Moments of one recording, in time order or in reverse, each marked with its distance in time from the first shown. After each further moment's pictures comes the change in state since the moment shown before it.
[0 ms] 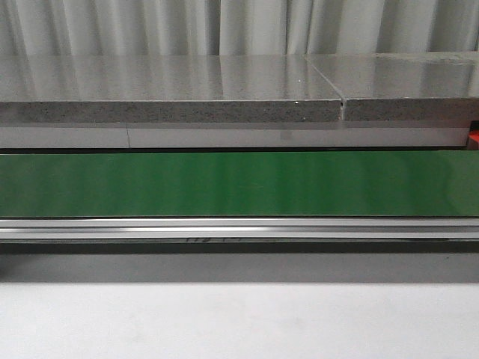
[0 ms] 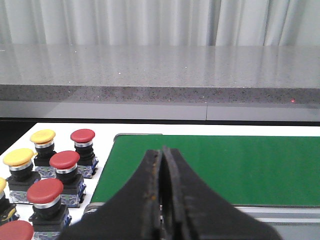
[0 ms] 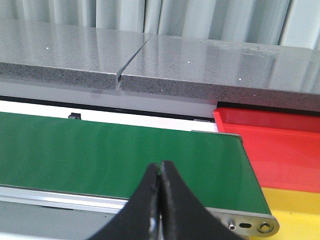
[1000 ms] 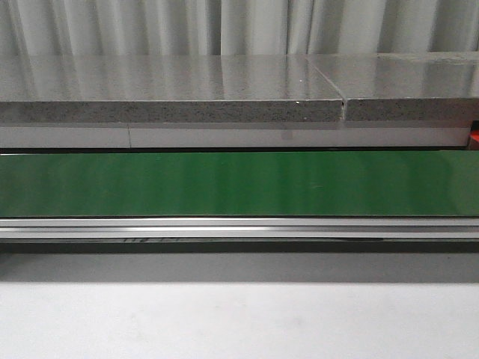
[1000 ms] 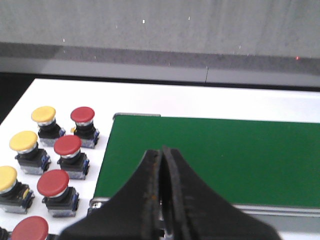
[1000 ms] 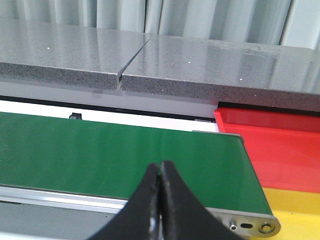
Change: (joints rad) left arm 0.000 0.490 -0.550 -0.026 0.421 0.000; right arm 0.000 0.000 0.000 0.000 0.000 0.000
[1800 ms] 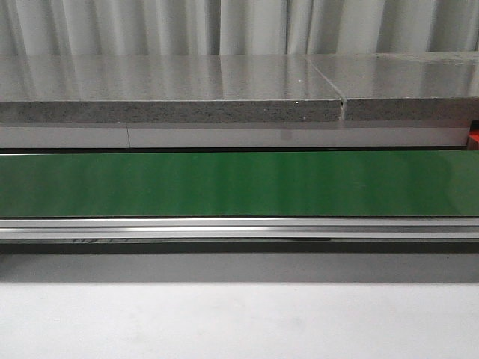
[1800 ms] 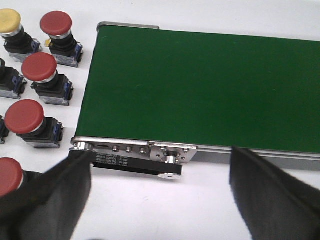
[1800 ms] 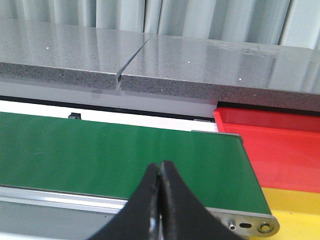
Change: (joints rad) left arm 0.000 0.325 -0.107 -0.041 0.151 0.000; right arm 0.000 0.000 0.000 0.000 0.000 0.000
